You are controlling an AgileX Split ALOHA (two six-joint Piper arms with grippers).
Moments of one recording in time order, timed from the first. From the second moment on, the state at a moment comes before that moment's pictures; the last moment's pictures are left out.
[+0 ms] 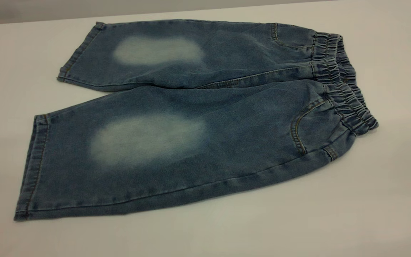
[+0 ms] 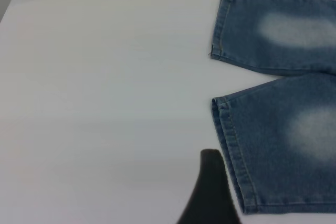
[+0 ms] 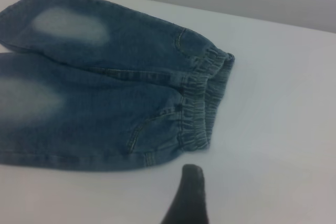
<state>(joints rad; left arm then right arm) -0.03 0.00 -0.50 0.08 1.08 -0.06 0.09 0.00 -0.51 0.16 1.07 -0.18</state>
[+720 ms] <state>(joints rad) -0.03 0.06 -0.54 0.11 1.03 -0.11 0.09 0.02 -0.55 0.15 0.99 -0.14</state>
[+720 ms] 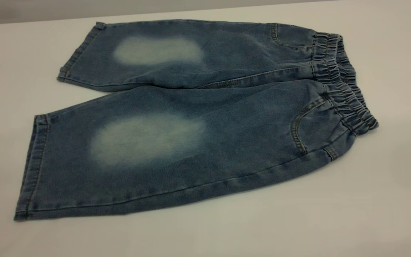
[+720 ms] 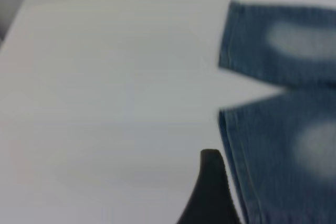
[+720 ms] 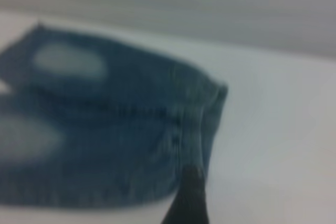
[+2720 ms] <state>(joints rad) -0.03 1.40 -0.99 -0.08 0.28 0.08 0.09 1.54 -0.82 0.25 0.47 -0.07</state>
